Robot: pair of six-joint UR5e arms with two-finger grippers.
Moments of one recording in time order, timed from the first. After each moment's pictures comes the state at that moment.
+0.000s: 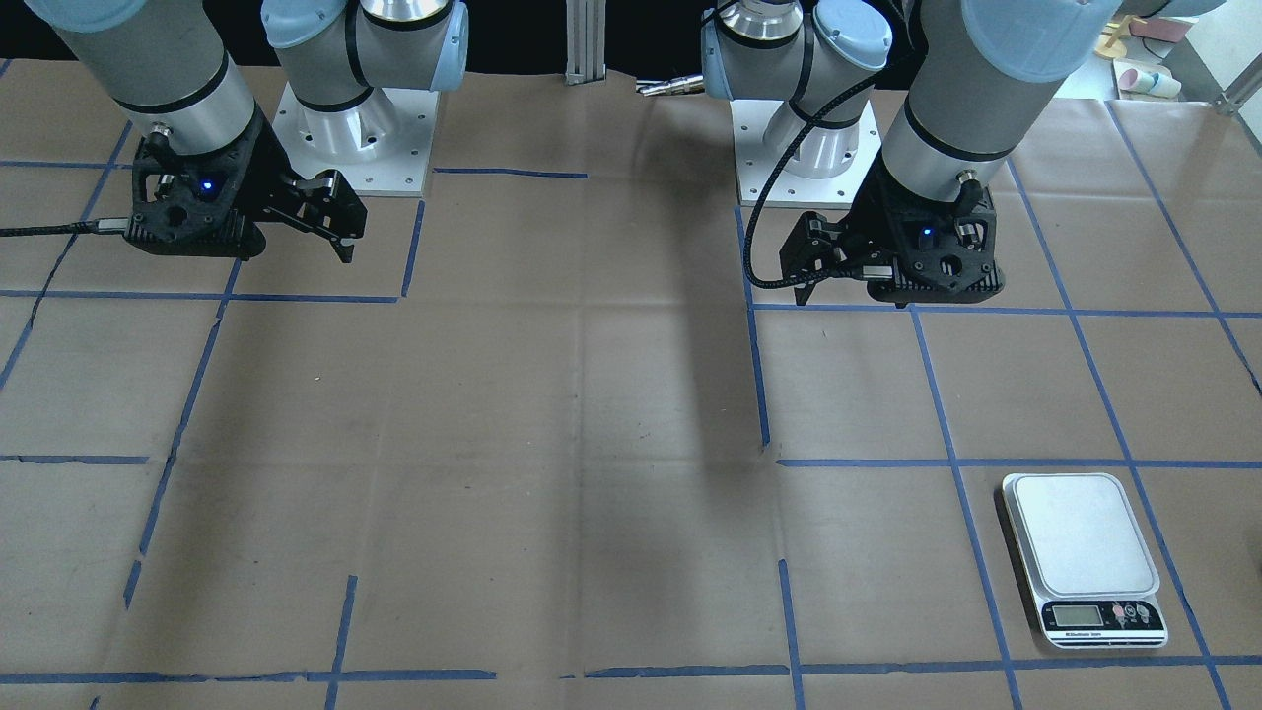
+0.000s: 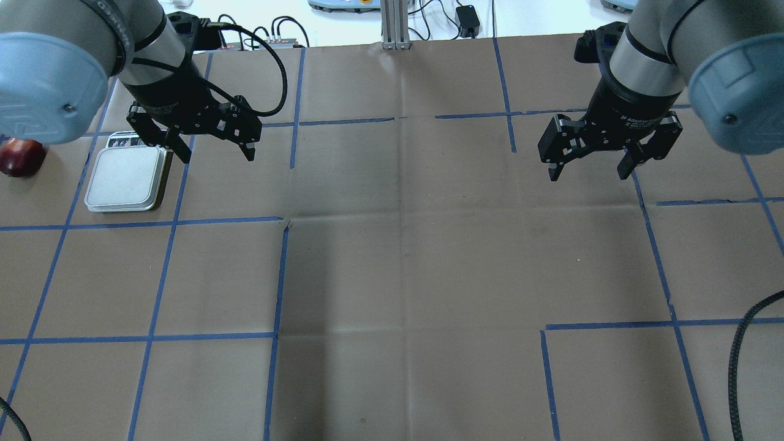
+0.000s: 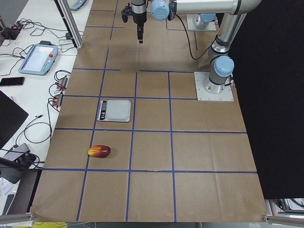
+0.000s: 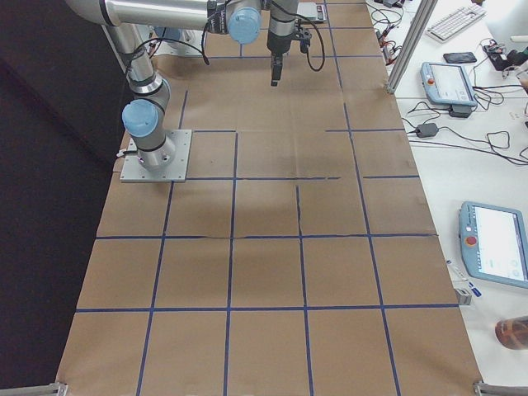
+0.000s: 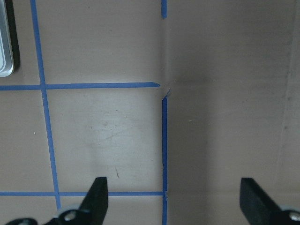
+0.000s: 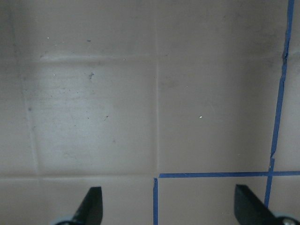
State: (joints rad) left arm -1.56 -1.64 -1.58 -1.54 1.57 0.02; right arm 1.53 -1.60 1.68 -1.57 -1.56 -0.02
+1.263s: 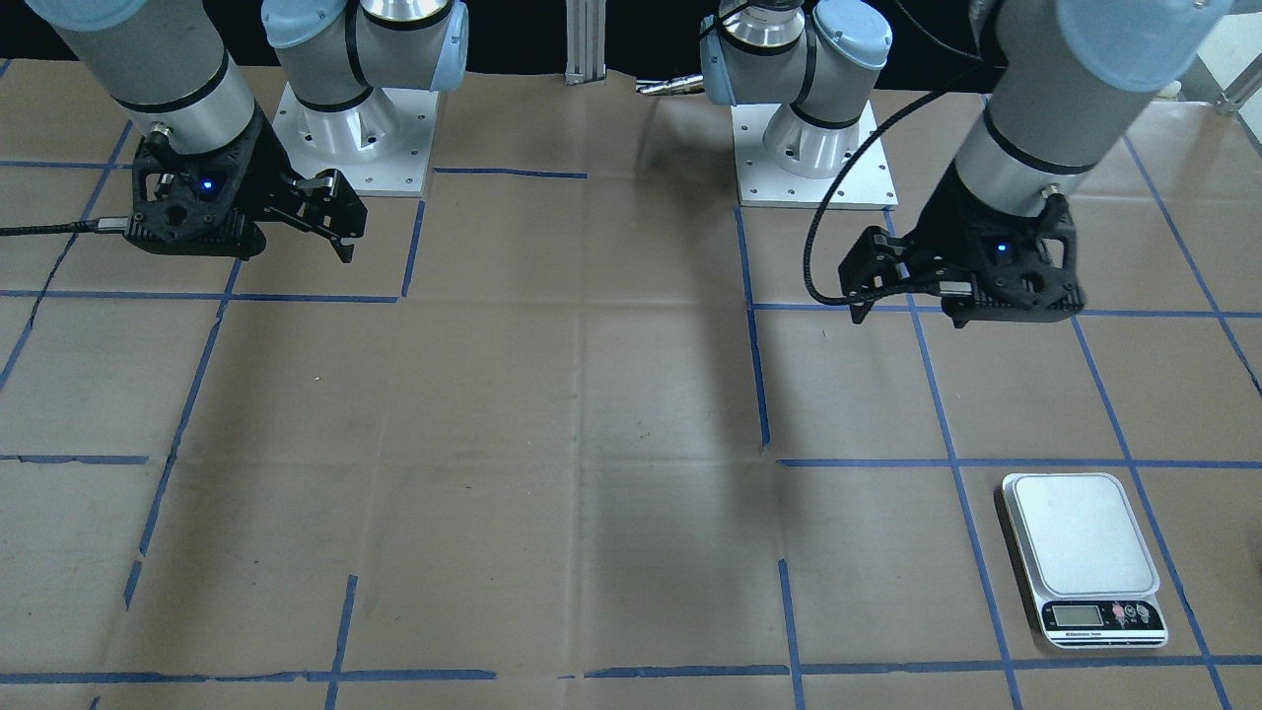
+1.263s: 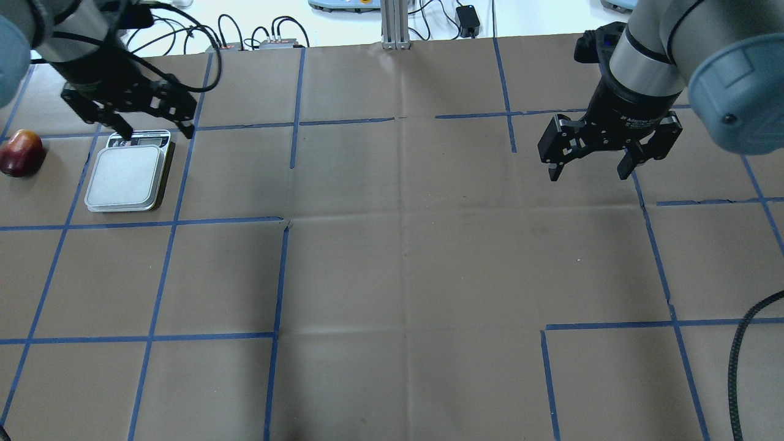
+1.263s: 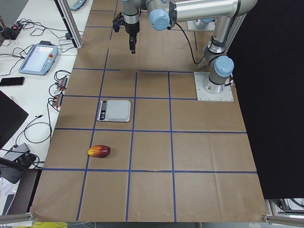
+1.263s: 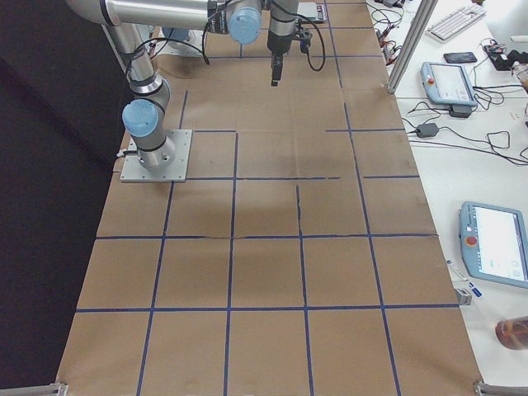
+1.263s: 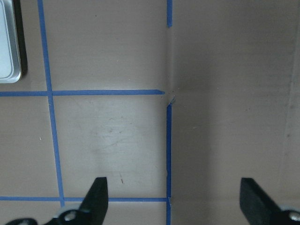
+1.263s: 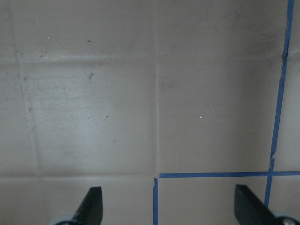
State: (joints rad) left arm -1.29 -1.68 -1.51 -1.52 1.56 0.31; right arm 1.53 -1.60 1.68 -1.57 -1.56 -0.02
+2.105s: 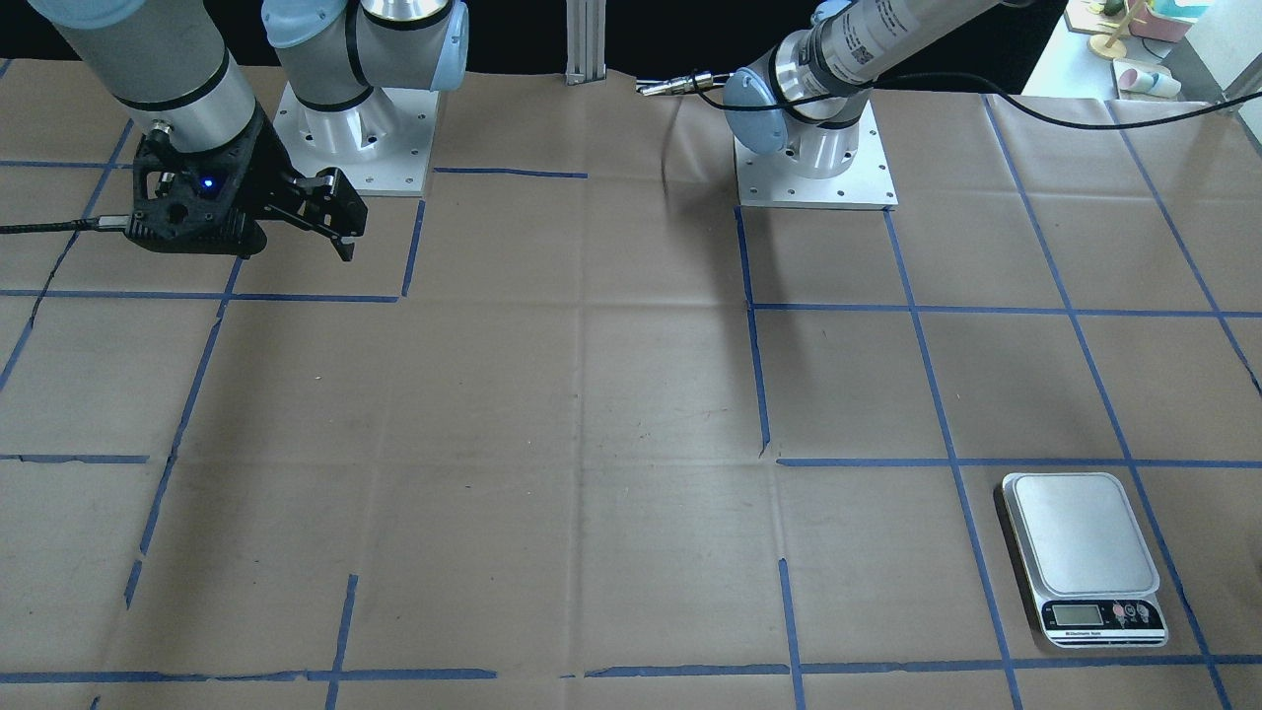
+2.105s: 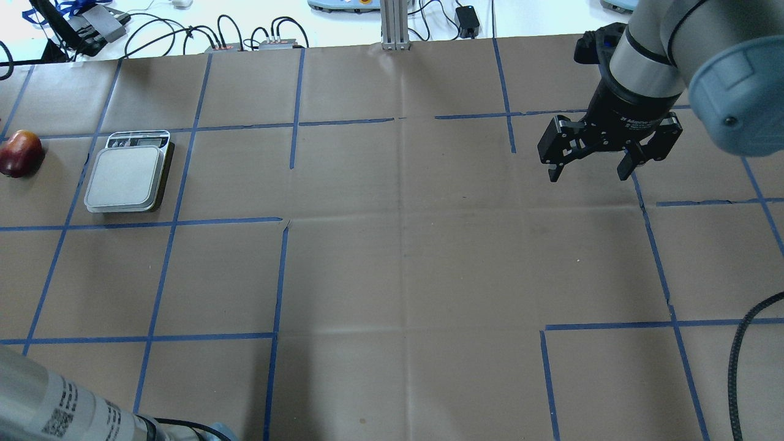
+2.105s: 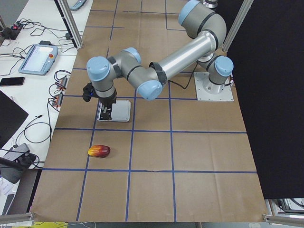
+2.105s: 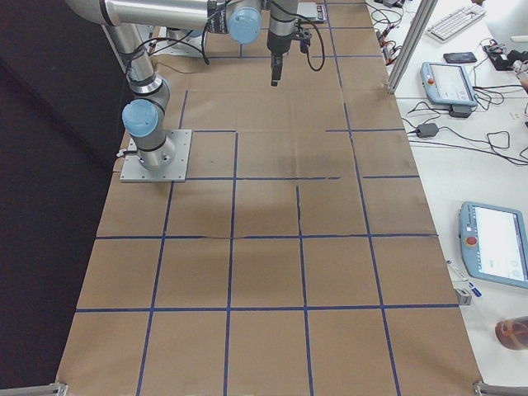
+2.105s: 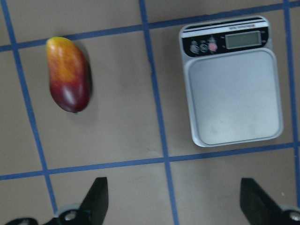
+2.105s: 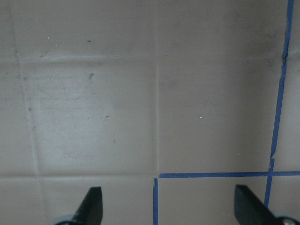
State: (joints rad) left arm -0.85 -2.21 -0.96 -1.52 1.56 0.85; right arm 1.53 -1.60 1.68 -1.57 -1.56 -0.02
